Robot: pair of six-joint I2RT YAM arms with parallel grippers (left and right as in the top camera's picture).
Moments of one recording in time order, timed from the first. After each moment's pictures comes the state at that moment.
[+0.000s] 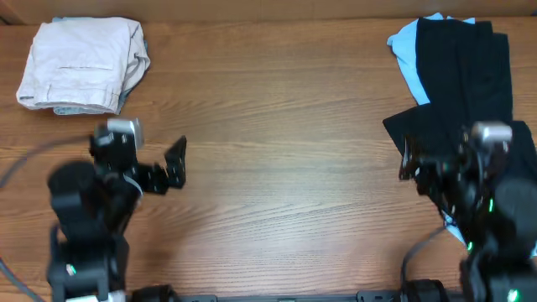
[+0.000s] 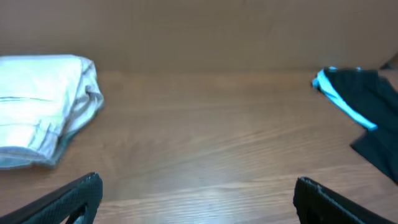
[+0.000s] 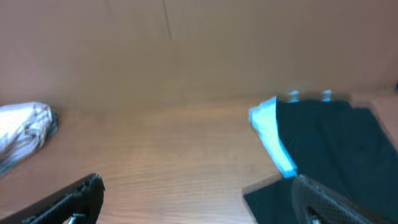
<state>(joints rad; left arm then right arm) 0.13 0.76 0.87 -0.54 0.37 -0.03 0.02 0.64 0.91 -0.55 -0.10 0.12</state>
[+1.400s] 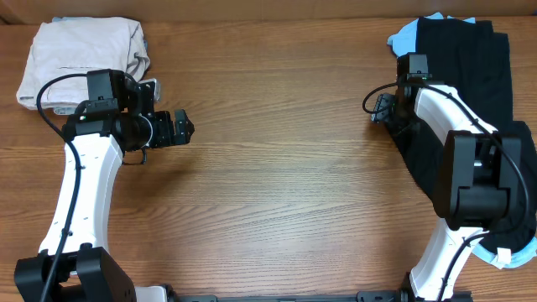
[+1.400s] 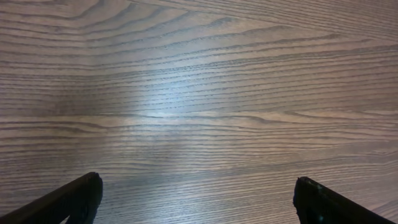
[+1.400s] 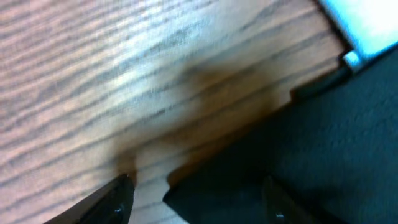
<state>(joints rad) 0.13 1.56 1.23 -0.83 0.34 -0.03 -0.03 2.11 1.46 -0.67 0.07 0.32</state>
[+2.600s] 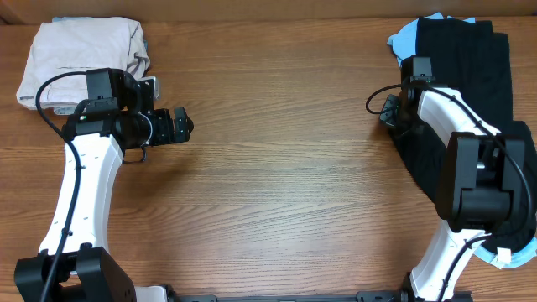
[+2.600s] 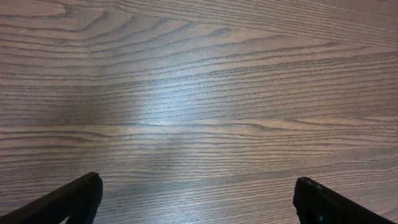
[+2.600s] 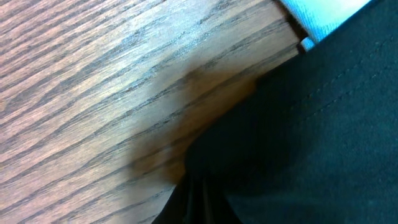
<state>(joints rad) 0.13 1.56 1.23 -0.81 0.34 -0.03 -0.05 2.09 1.43 -0.68 0.07 0.38</state>
